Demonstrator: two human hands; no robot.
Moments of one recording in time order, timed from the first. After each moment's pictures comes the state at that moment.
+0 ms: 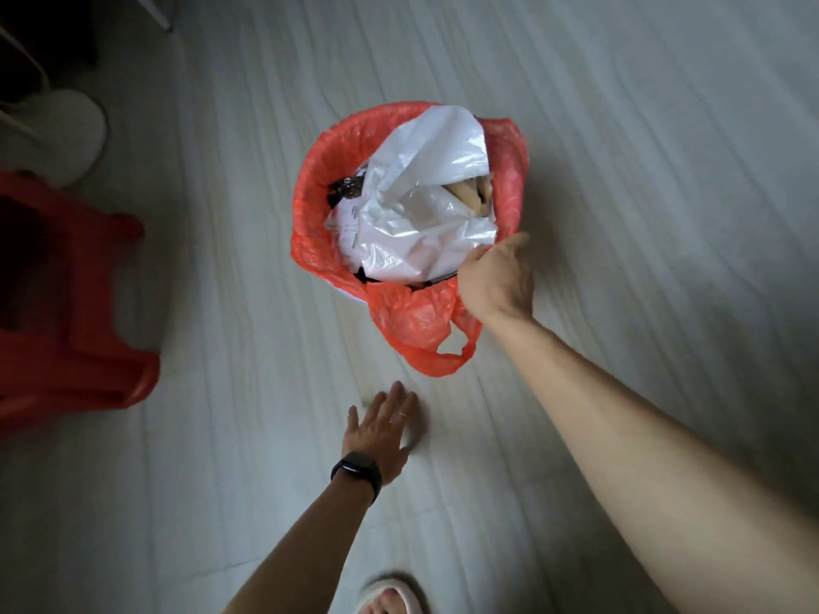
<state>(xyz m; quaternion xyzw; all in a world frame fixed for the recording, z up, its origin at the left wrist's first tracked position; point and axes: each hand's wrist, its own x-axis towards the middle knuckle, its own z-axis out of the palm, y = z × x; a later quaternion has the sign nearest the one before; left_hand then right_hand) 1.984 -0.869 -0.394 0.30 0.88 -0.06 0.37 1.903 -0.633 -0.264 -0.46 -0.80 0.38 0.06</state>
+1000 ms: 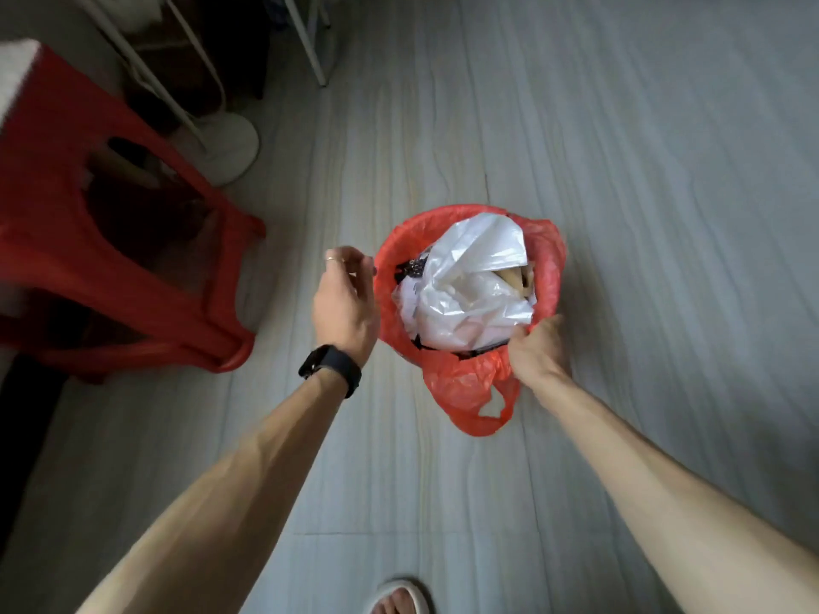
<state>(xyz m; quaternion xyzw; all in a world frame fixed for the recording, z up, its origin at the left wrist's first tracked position) 1.836 -0.897 -0.198 -0.03 0.89 0.45 -0.12 1.914 -0.681 -0.229 -0.41 -0.82 0.40 -0.04</state>
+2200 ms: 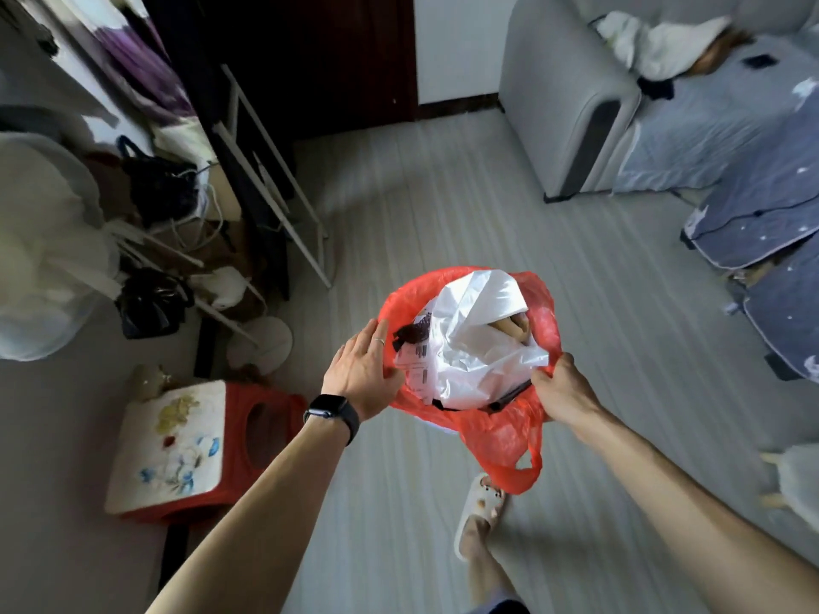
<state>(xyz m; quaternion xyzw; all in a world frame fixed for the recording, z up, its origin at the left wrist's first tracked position) 1.694 -0.834 0.399 0.20 0.96 0.14 0.13 1.809 -0.562 0.391 -0.39 -0.83 0.39 -0.12</state>
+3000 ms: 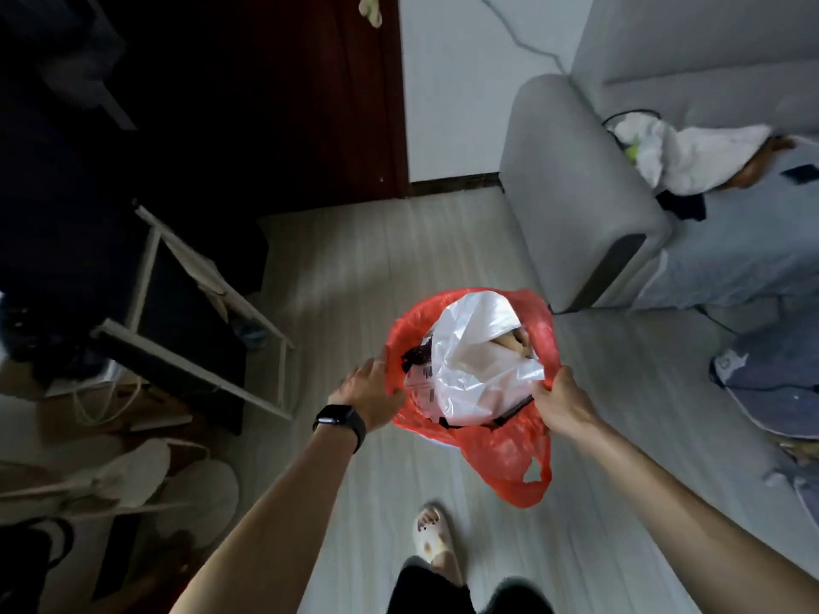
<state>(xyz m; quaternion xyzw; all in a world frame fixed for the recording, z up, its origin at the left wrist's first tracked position) 1.180 -0.565 0.399 0.14 0.95 0.15 0.23 1.289 -0.288 0.401 -0.37 -0.85 0.34 -0.15</state>
